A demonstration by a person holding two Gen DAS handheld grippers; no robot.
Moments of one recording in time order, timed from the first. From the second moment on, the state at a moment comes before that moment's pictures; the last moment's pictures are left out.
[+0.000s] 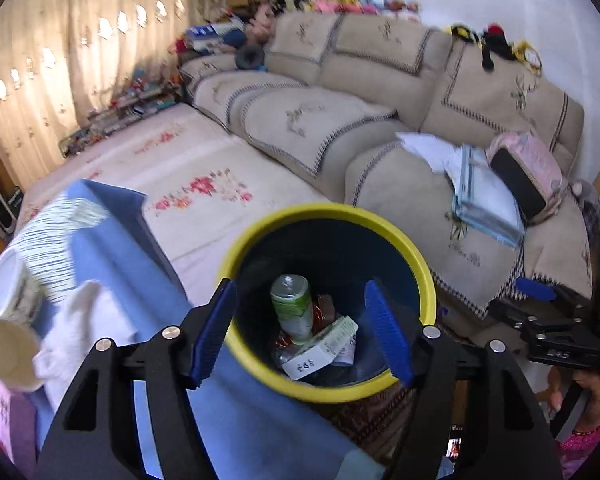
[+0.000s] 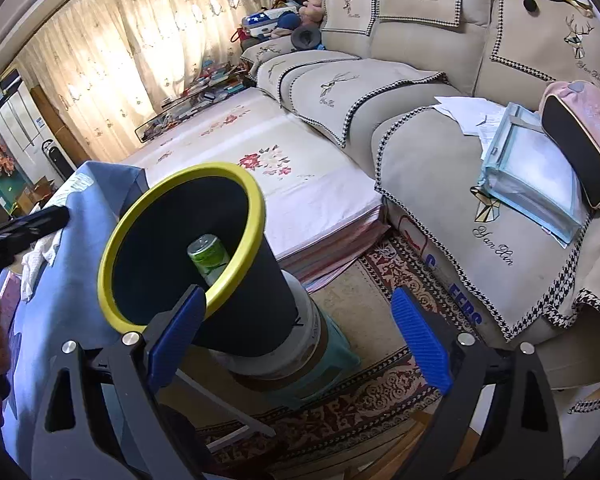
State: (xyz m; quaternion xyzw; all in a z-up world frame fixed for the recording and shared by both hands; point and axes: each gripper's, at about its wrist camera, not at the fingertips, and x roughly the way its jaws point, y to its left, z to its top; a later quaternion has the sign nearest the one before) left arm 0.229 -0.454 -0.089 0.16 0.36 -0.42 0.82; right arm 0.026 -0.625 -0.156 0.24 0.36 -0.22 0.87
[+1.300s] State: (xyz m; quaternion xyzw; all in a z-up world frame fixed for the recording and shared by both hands) left arm 0.265 -0.007 -0.085 -0.01 0.22 -0.07 0.97; right arm 0.282 -0.297 -0.070 0.02 0.37 0.10 0.92
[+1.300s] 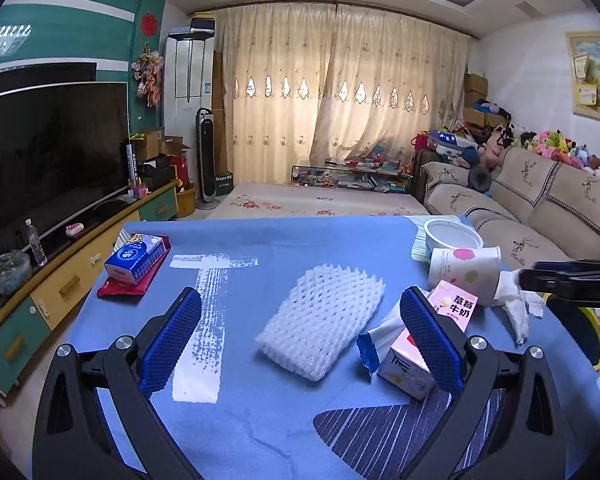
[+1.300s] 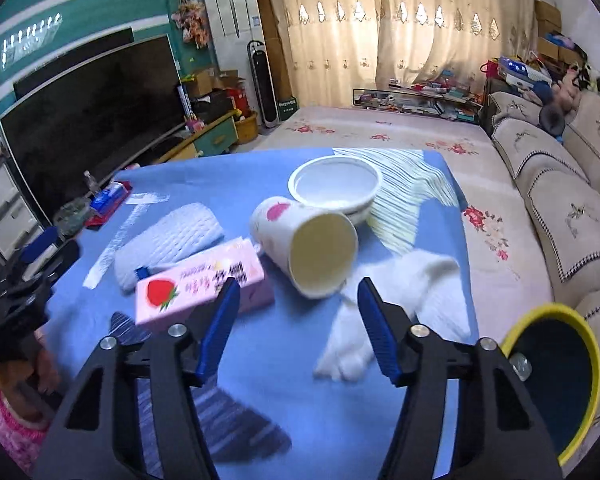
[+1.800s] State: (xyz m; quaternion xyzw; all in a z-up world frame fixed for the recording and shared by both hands) left arm 0.257 -0.015 -0.080 0.00 0.21 -0.08 0.97; right arm 0.331 -0.267 -0.087 0.03 0.40 0.14 0.91
